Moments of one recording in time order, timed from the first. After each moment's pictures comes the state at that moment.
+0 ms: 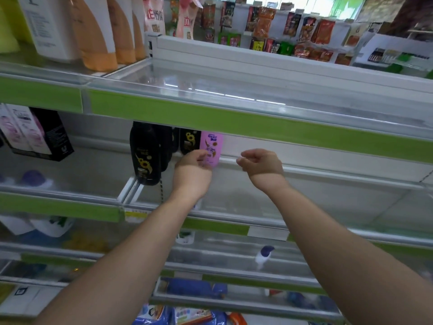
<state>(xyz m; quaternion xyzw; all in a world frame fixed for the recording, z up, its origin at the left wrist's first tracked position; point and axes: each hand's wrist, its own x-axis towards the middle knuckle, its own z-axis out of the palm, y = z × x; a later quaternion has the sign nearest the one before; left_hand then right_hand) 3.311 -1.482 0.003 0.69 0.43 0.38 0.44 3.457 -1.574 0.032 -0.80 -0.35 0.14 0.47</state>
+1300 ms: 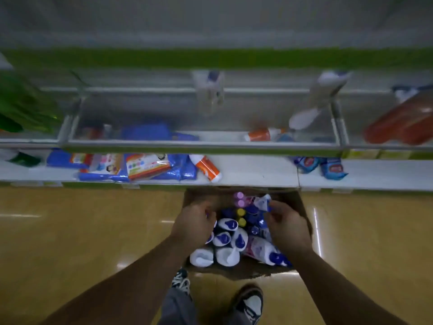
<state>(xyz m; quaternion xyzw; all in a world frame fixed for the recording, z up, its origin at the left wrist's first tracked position) 3.370 -1.890 -0.564 0.80 0.46 -0.06 0.38 3.534 -2.047 -0.564 -0.90 -0.22 0.30 0.23</state>
